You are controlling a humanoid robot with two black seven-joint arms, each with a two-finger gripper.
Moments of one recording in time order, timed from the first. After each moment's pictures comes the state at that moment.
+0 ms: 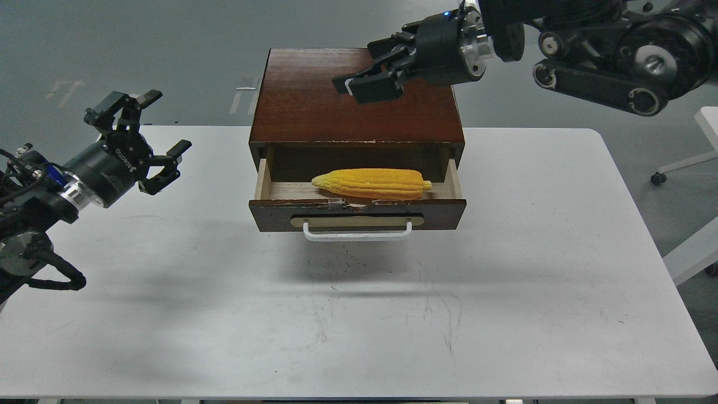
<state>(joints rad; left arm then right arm) -0.67 0.76 -0.45 -0.99 0.12 -0.49 -0.49 1.84 -0.37 -0.51 1.05 -0.92 0.09 0.49</state>
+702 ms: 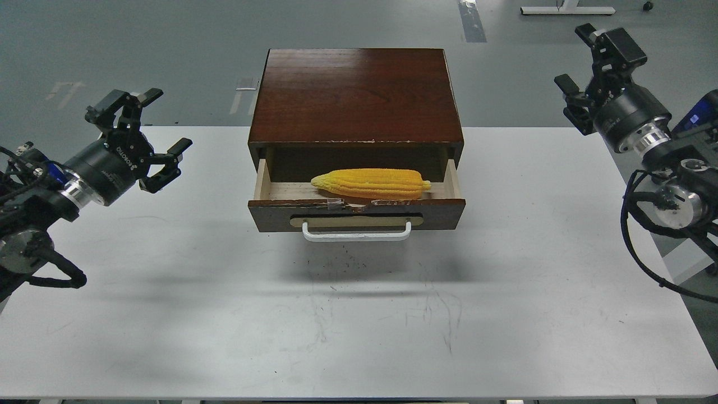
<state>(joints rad) -0.68 0.76 -0.45 -0.98 0.12 -0.49 -0.49 0.79 -0.66 0.44 0.95 -0.20 0.09 0.49</state>
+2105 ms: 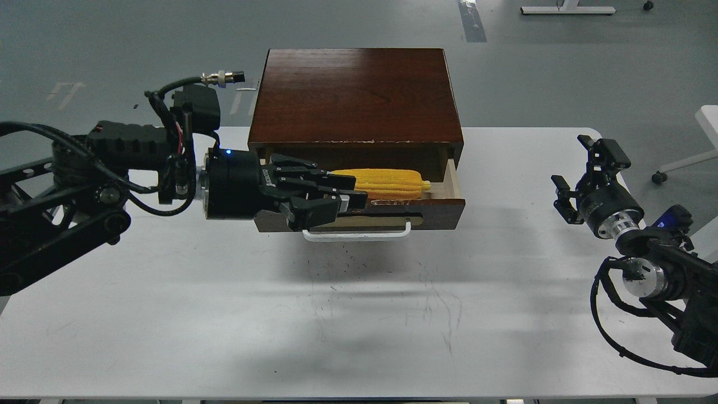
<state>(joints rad) -0.91 0.72 -0.52 -1.63 1.66 -0.42 -0.49 0.62 -0.51 0.43 0.76 -0.05 0.14 0.49</state>
